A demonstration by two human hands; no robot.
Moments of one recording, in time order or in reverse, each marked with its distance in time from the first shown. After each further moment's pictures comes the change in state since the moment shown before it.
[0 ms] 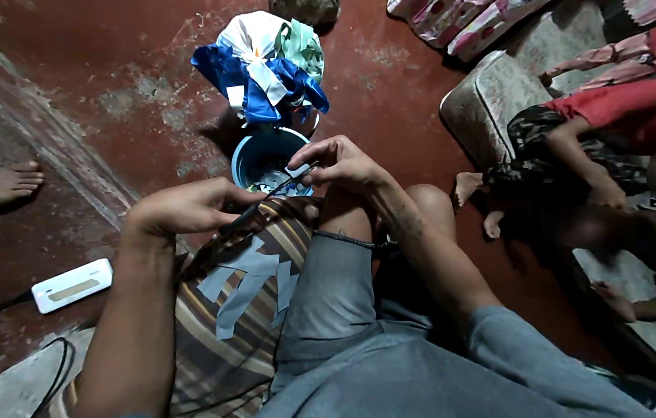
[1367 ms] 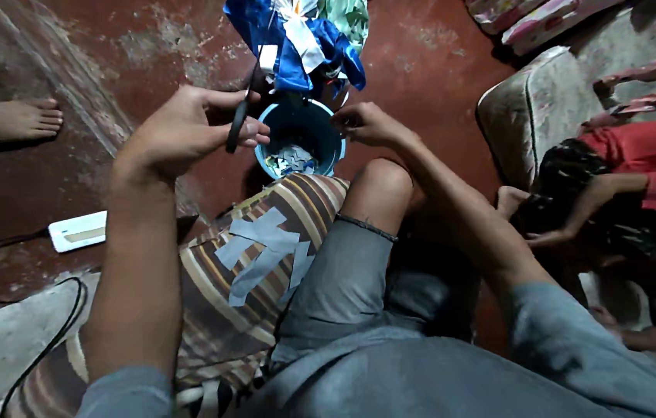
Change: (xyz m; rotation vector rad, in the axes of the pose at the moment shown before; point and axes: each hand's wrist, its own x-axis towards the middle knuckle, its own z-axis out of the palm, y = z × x) left_hand -0.021 -0.001 -0.016 -0.170 0.644 0.041; right_hand 0.045 0.043 -0.066 -0.911 -0.033 0.371
